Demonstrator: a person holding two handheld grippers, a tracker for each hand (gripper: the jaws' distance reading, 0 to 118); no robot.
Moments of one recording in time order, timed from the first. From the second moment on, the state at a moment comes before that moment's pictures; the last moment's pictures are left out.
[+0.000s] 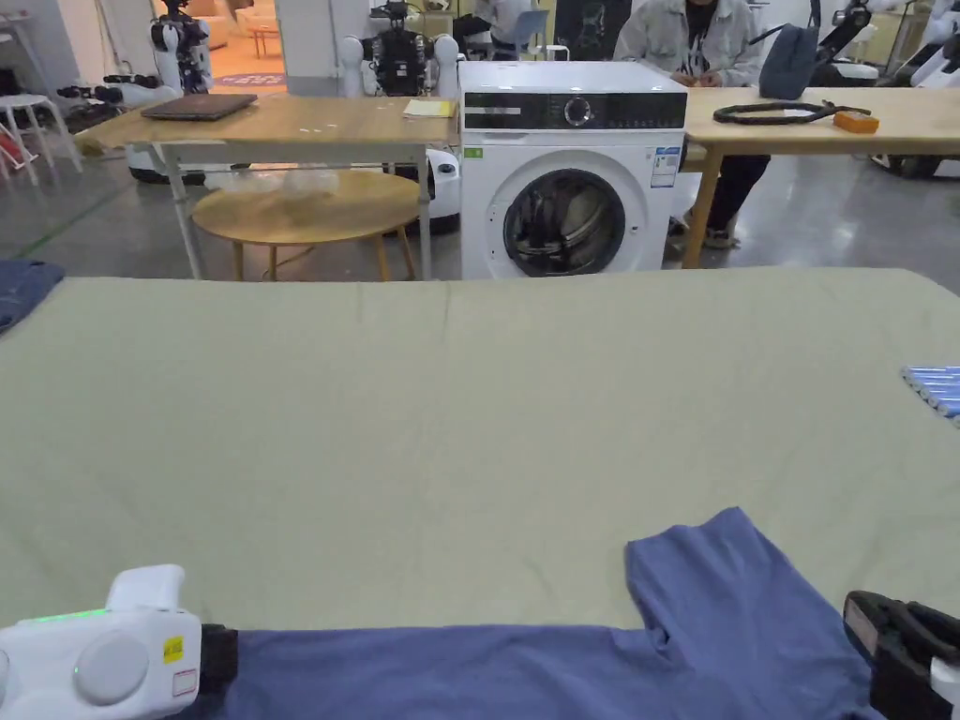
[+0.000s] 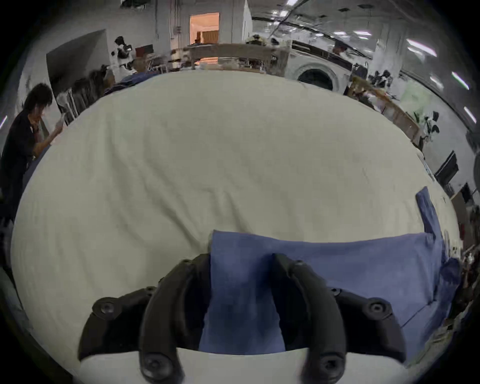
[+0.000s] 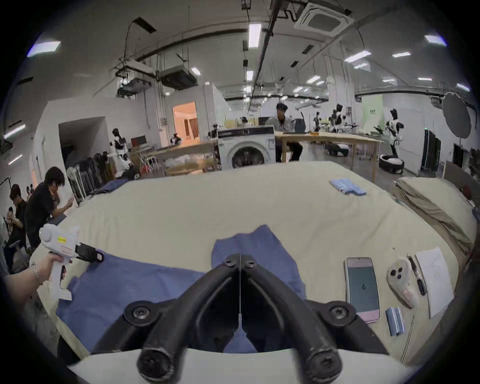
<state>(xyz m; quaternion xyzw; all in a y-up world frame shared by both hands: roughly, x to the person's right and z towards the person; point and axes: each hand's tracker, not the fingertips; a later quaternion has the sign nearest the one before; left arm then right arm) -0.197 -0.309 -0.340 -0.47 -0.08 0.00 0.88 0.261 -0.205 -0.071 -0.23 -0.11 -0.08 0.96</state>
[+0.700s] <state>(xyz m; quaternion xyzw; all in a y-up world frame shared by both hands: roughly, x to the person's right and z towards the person) -0.208 -0.254 -0.305 -0.41 -0.11 0.02 0.90 0.355 -0.276 -0.182 -0.45 -0.10 -0.10 0.88</state>
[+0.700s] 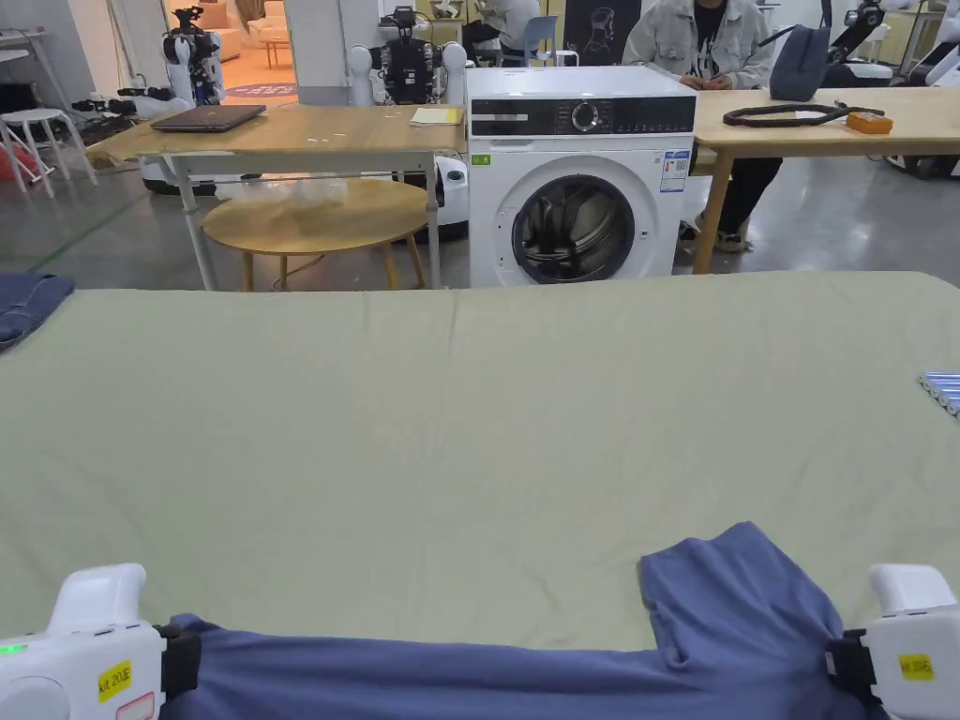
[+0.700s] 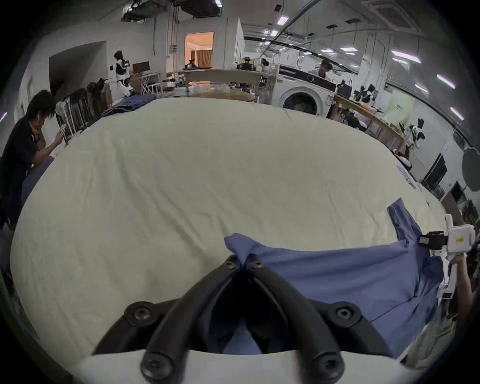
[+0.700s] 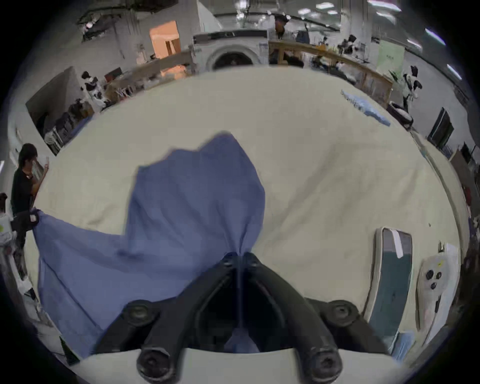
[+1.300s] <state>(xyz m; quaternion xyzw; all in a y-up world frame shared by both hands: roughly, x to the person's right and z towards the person) -0.289 -0.247 -0.112 -0.45 -0.12 0.02 0.89 0.294 -0.214 0.051 -0.41 -0.06 -0.06 0.91</state>
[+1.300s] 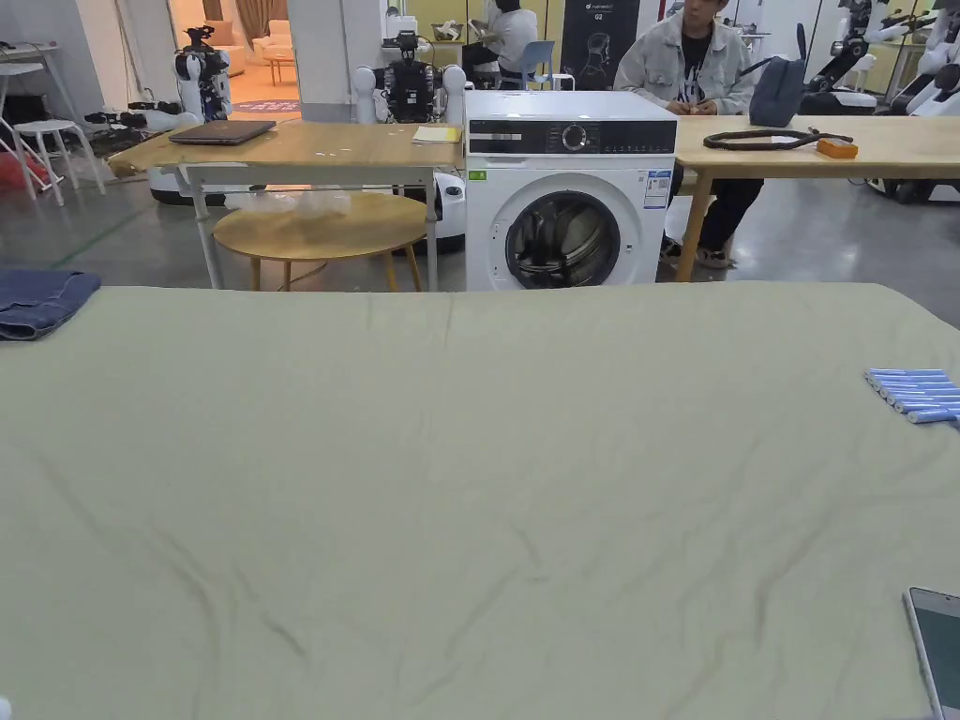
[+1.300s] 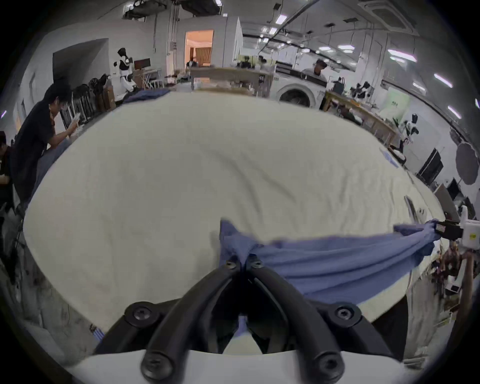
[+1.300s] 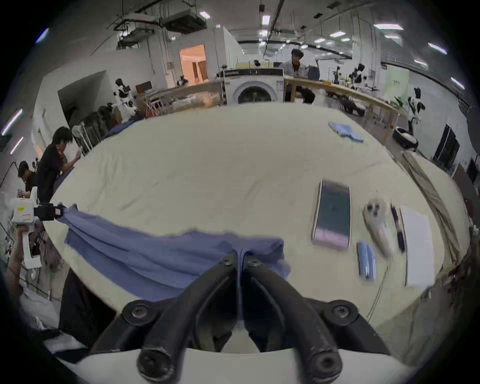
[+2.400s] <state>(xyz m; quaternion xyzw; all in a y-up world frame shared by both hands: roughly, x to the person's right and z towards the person) -0.264 -0.116 -0.101 -0.14 -0.28 0.21 0.93 0.147 -0.115 0.041 -0.01 -0.08 -0.05 1.00</state>
